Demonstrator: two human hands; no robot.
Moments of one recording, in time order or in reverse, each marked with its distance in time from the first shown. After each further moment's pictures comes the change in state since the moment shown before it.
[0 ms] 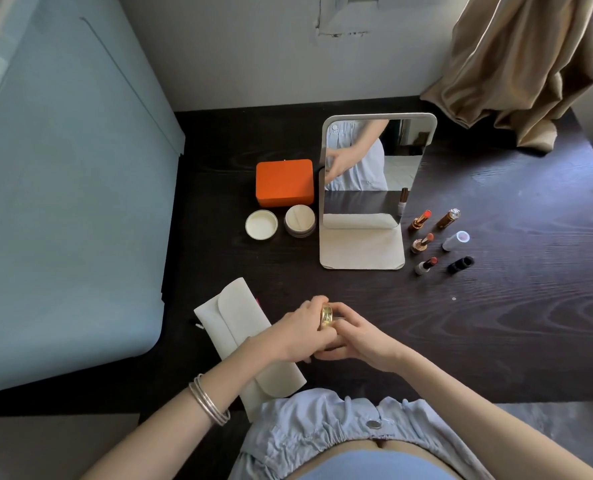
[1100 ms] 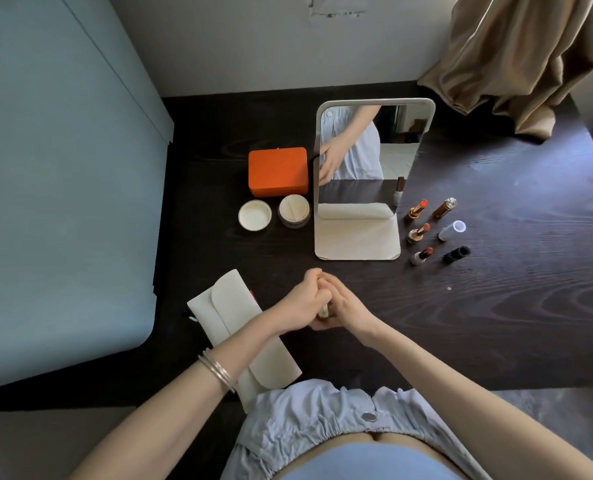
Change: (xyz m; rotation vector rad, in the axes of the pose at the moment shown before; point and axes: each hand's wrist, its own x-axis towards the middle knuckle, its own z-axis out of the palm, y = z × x) left_hand 0.024 0.013 -0.009 -0.280 0.034 -0.078; right_hand 0.035 -0.002 -0.003 -0.157 0.266 -0.104
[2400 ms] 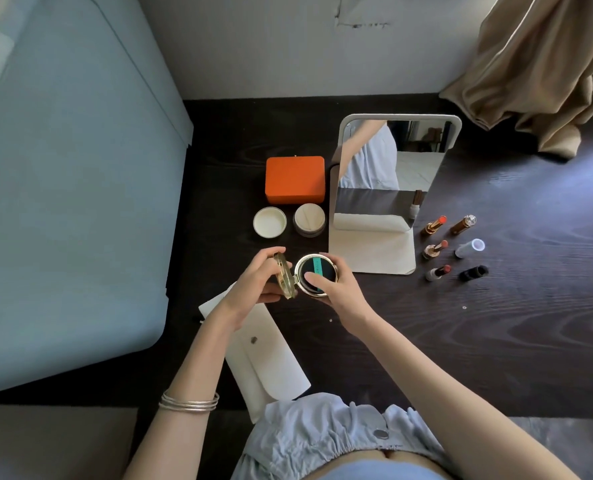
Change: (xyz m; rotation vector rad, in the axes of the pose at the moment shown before) left_hand -0.026 -0.030 -0.076 -0.518 0.233 0.071; right_hand 0.027 -0.037 0.027 0.088 0.171 -0.118
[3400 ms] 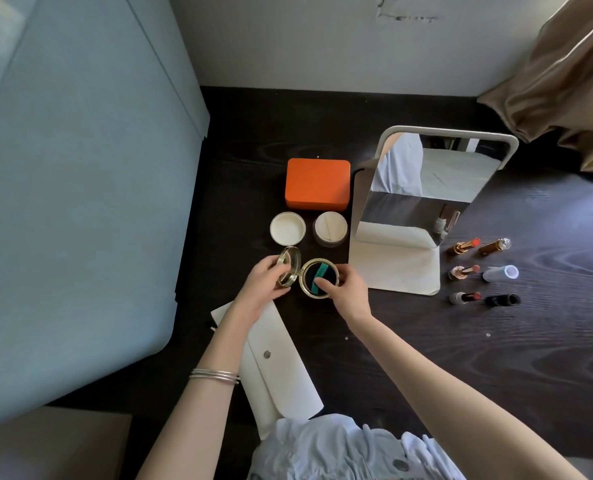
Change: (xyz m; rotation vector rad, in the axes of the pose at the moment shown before) left_hand 0.068 -0.026 -0.020 -0.297 0.170 -0.206; right_hand 0.056 0.008 0.019 -0.476 0.218 0.036
